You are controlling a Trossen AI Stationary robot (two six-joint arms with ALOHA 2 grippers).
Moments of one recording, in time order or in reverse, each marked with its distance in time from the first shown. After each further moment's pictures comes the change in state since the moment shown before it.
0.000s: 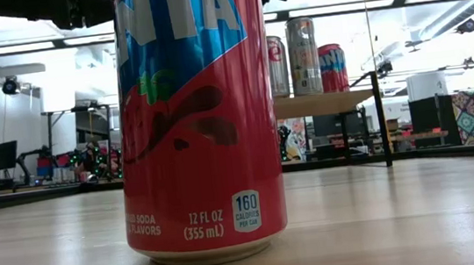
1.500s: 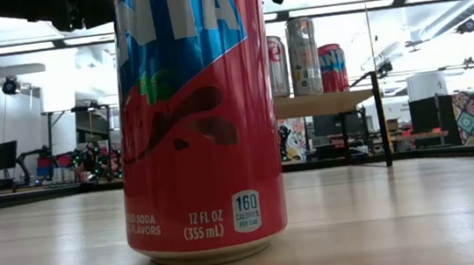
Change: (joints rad) left arm 0.001 0.000 -0.003 -0.006 0.000 0.007; right arm 0.005 0.008 -0.025 0.064 -0.022 0.024
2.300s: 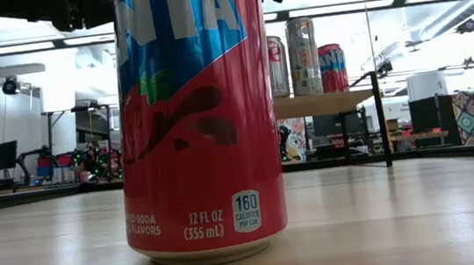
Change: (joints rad) left arm -0.001 0.000 0.000 0.000 0.000 0.000; right arm 0.000 0.001 0.027 -0.015 -0.011 0.001
